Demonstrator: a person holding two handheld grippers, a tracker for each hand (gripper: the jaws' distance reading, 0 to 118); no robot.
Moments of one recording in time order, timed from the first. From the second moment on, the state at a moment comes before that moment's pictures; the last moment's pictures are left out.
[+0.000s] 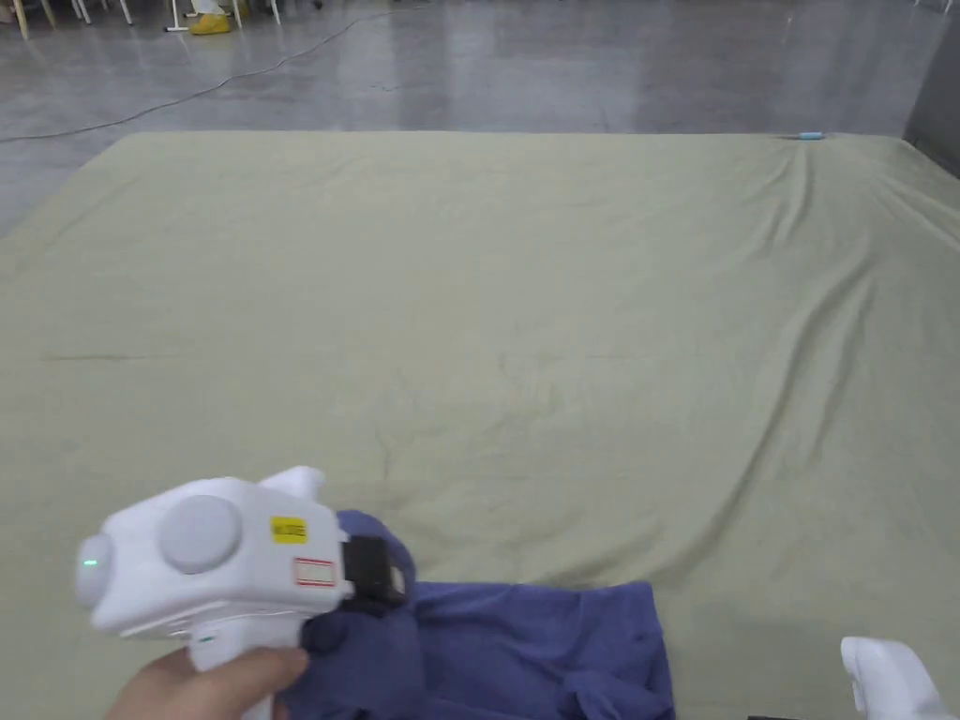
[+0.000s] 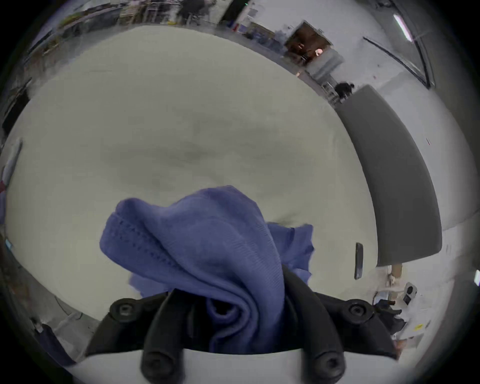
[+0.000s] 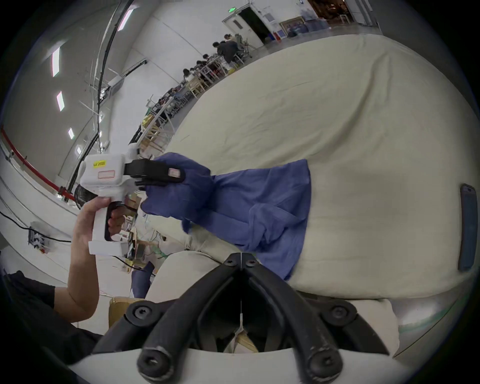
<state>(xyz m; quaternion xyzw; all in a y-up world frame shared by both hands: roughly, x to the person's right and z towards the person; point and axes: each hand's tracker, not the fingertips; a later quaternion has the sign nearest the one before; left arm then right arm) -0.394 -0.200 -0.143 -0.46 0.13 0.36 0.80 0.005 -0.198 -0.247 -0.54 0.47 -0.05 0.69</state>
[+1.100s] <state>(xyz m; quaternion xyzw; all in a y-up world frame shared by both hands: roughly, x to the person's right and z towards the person) -0.225 -0.284 -0.203 -0.51 0.05 0.28 0.81 0.080 -0.205 -0.254 -0.54 0.45 -0.15 0.70</state>
